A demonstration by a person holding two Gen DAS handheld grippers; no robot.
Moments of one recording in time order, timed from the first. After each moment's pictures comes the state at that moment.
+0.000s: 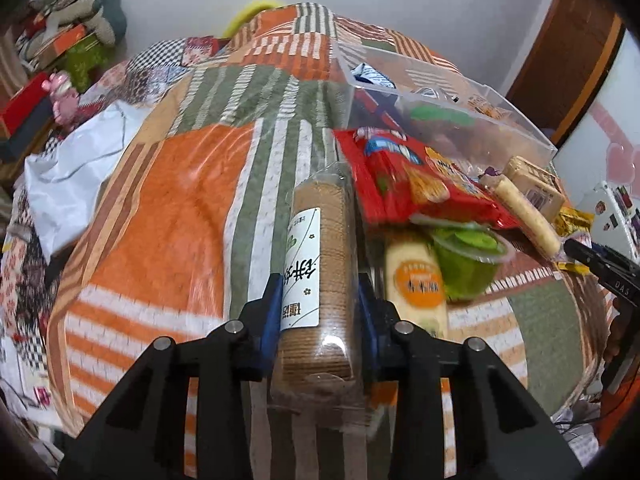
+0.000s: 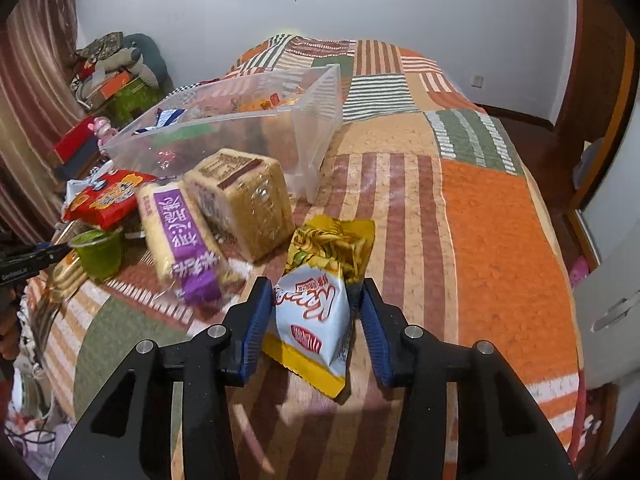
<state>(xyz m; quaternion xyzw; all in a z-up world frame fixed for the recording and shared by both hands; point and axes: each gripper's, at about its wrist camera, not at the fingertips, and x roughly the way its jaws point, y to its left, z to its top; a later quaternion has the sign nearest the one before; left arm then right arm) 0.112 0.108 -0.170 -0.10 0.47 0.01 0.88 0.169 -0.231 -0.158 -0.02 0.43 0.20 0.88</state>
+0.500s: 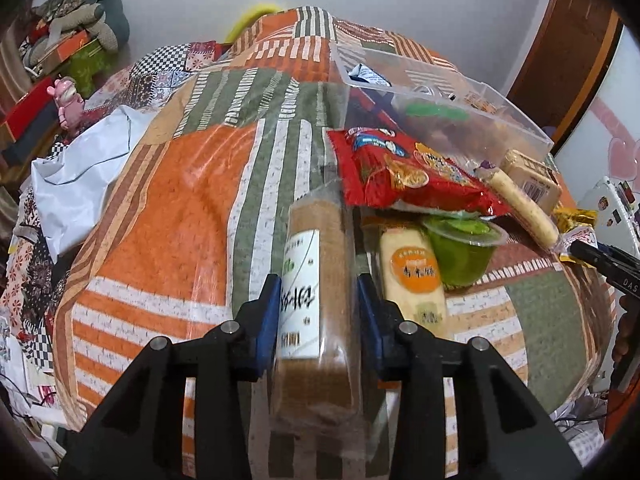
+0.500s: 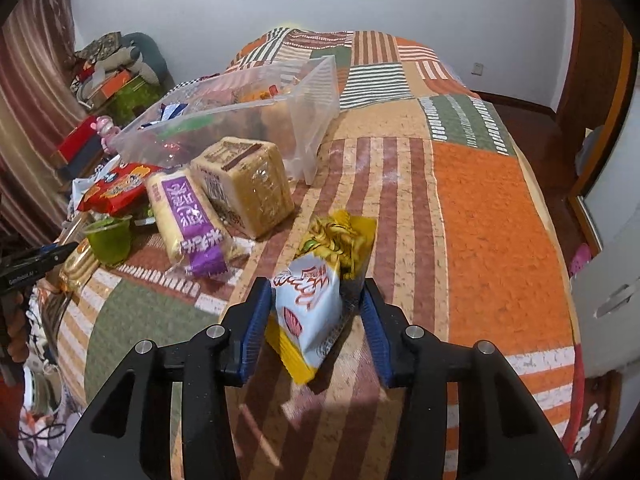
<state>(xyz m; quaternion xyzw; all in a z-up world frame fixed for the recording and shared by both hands) 0.115 0.103 -0.169 -0.08 0.46 0.01 0.88 0.175 -0.229 -0.156 -0.01 0.44 0.20 0.87</state>
